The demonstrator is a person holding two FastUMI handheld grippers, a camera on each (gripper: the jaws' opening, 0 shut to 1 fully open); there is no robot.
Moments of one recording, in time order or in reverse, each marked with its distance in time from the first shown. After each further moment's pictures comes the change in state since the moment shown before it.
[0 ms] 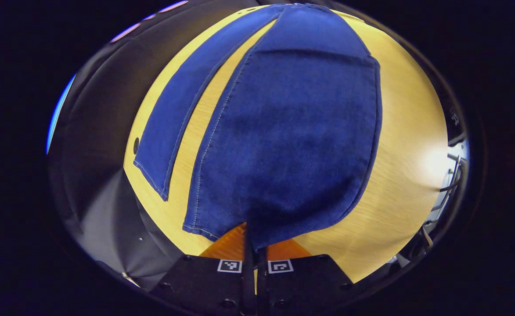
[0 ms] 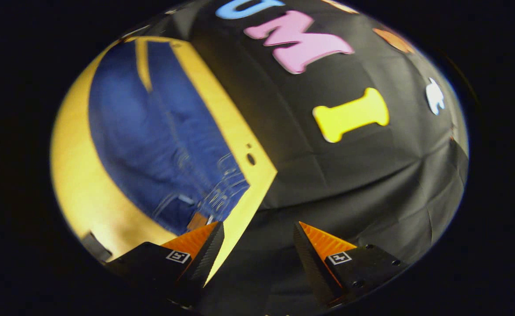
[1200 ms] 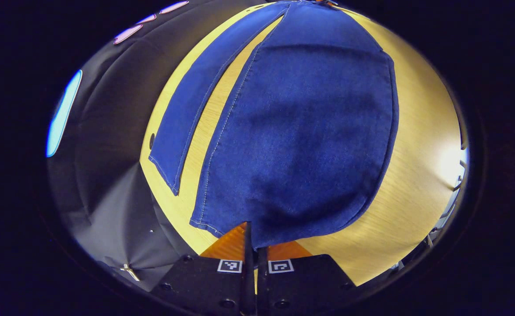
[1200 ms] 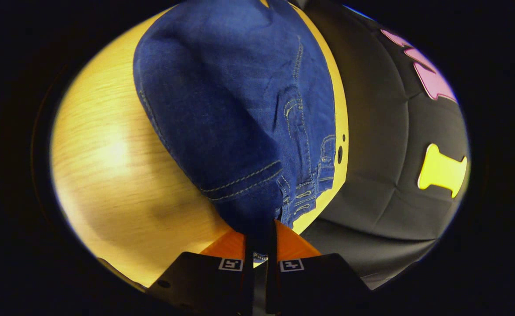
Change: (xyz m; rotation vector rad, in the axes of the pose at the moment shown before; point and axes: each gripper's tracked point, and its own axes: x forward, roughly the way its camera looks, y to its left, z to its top) left arm 0.002 0.006 -0.001 -0.060 0.034 0.138; right arm 0.104 0.106 -0.043 -0.384 0.158 0.246
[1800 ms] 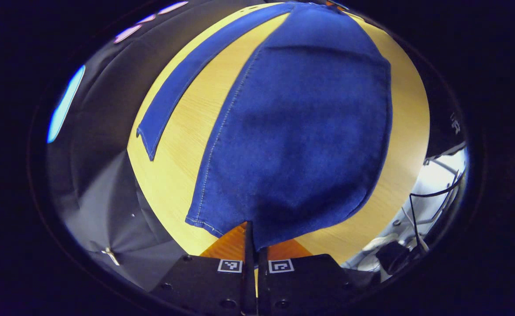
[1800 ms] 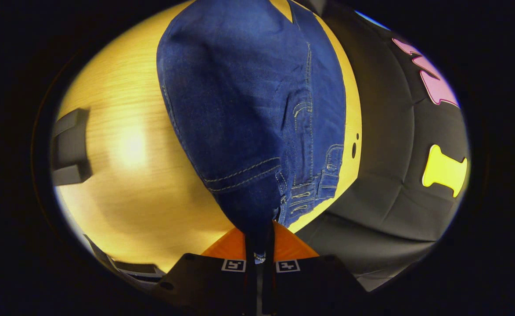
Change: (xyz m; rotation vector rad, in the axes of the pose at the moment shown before) left arm -0.014 -0.011 0.000 -0.137 0.015 -0.153; right arm -0.013 -0.015 0.004 -0.081 -0.015 0.065
